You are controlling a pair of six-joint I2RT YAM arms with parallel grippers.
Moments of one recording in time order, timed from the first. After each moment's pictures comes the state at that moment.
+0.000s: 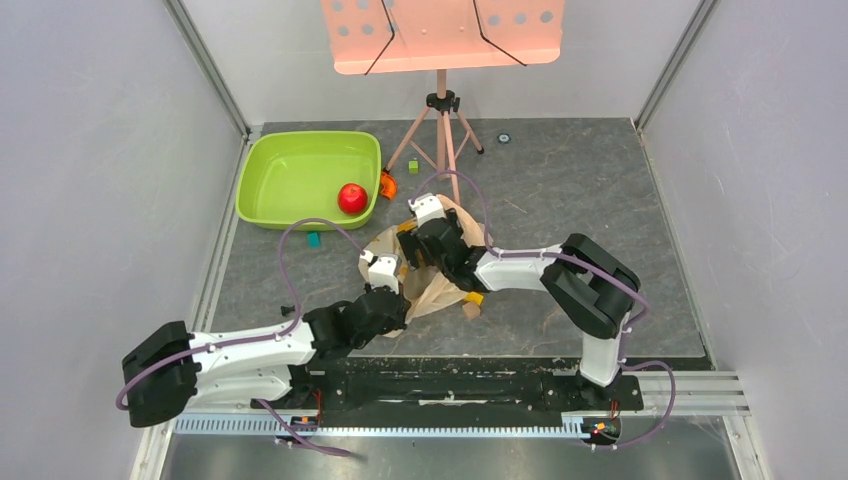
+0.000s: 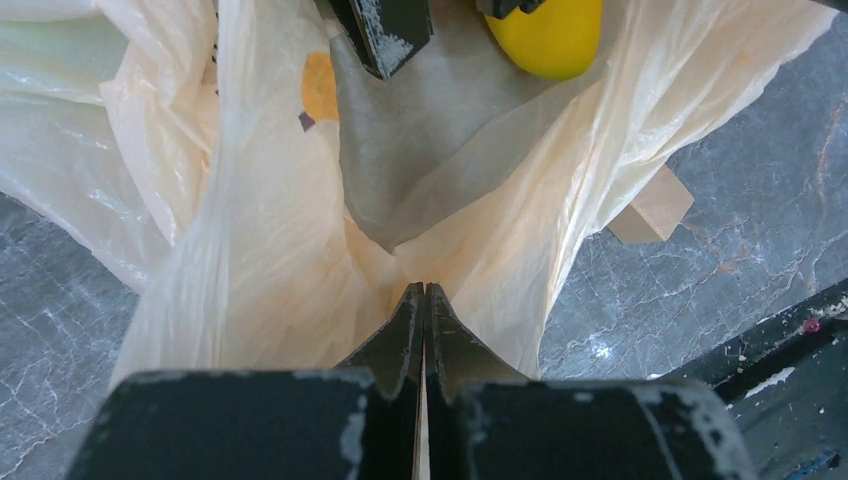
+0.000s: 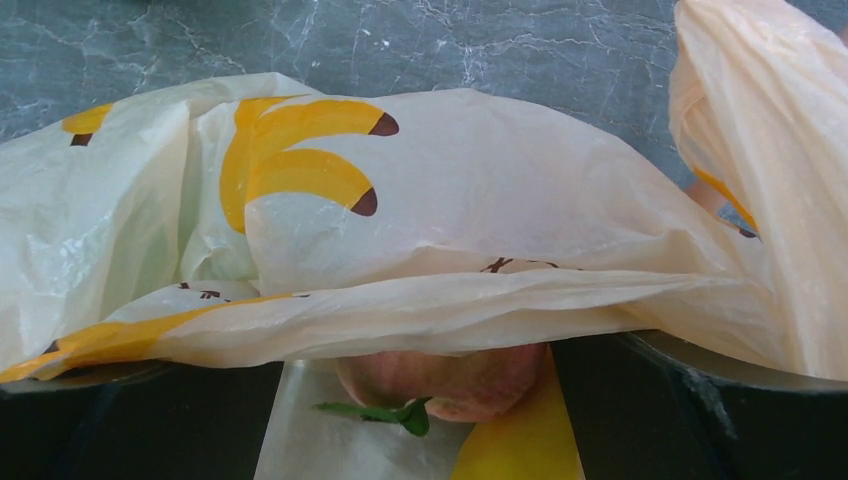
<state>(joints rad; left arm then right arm) -1.10 1.03 0.38 0.00 -0.47 -0.69 0.91 1.86 1.00 0.27 0.43 0.19</state>
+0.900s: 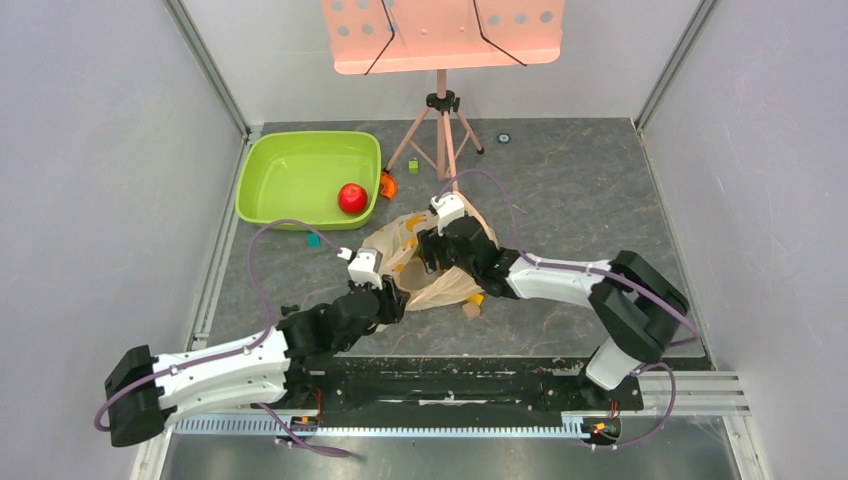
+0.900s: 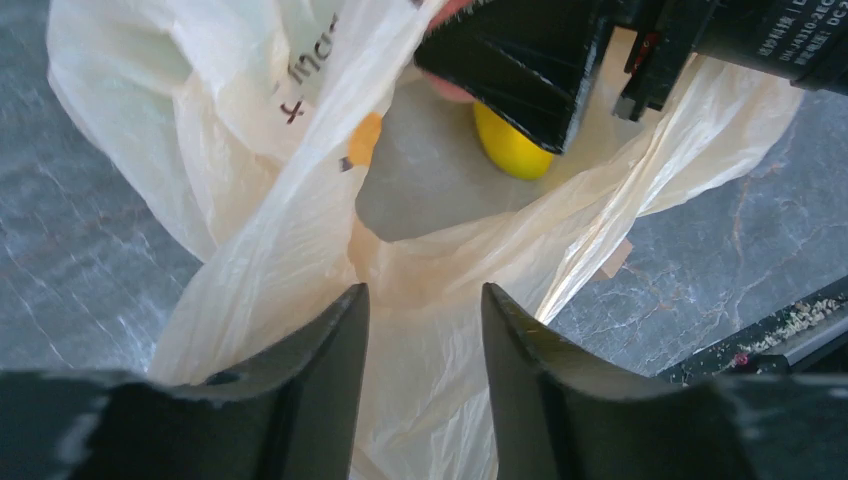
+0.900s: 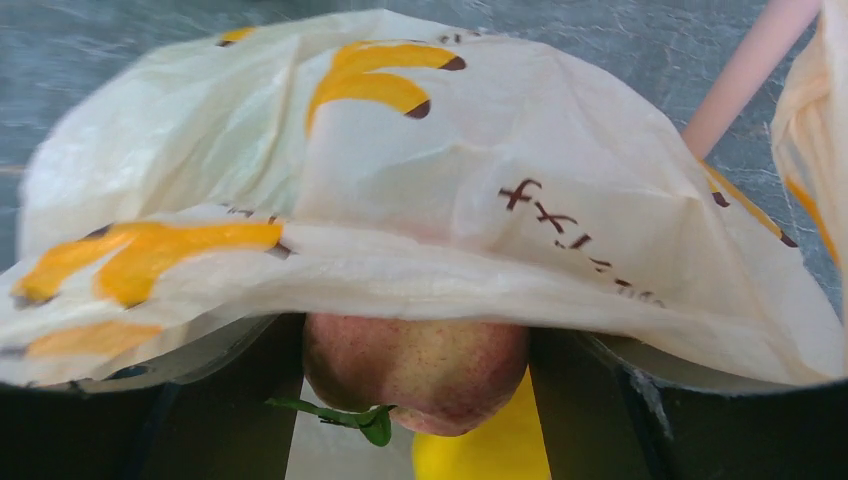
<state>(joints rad) -1.10 0.82 0.38 -0.10 -0.55 -0.69 0.86 1.67 0.87 0.27 0.25 0.21</state>
